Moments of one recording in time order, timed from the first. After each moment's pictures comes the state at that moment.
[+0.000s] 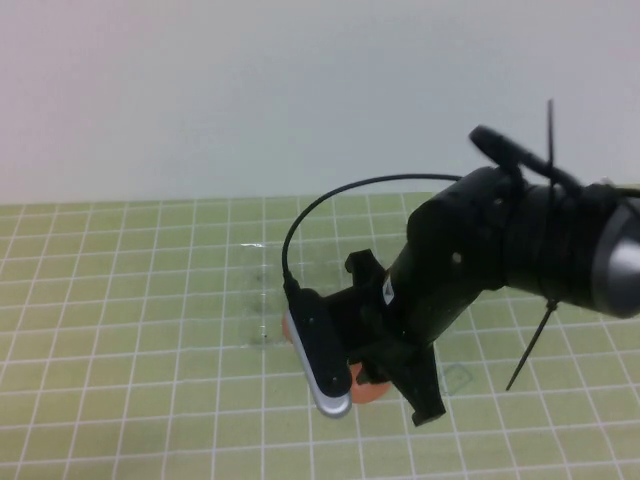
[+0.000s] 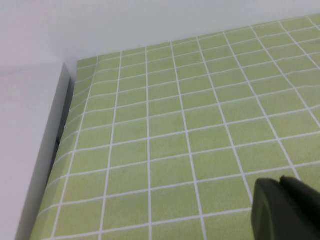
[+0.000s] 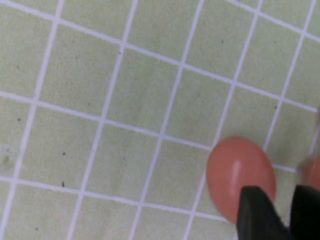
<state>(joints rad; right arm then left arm) 0.76 1.86 -1.38 0.08 0.86 -1.24 0.10 -0.03 0.03 -0.13 0.33 0.31</state>
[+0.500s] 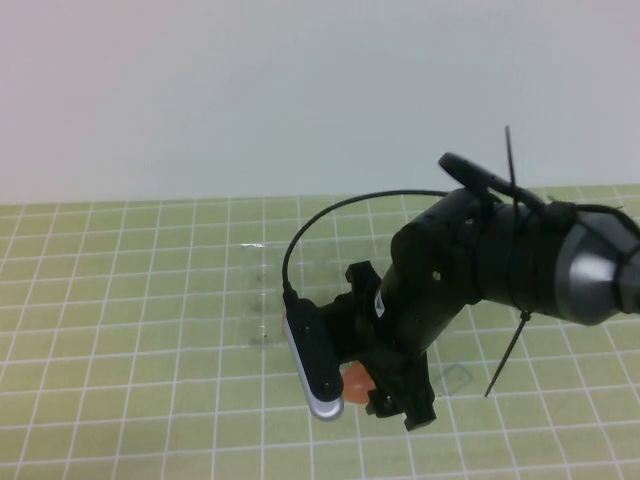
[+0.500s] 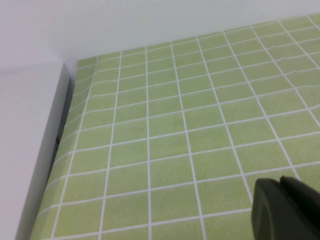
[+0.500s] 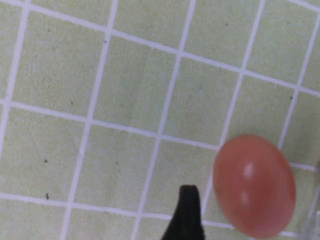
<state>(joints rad) 0.77 1.93 -1.39 0.04 0.82 -1.18 0.10 -0.03 0.03 -0.13 0.33 0.31</state>
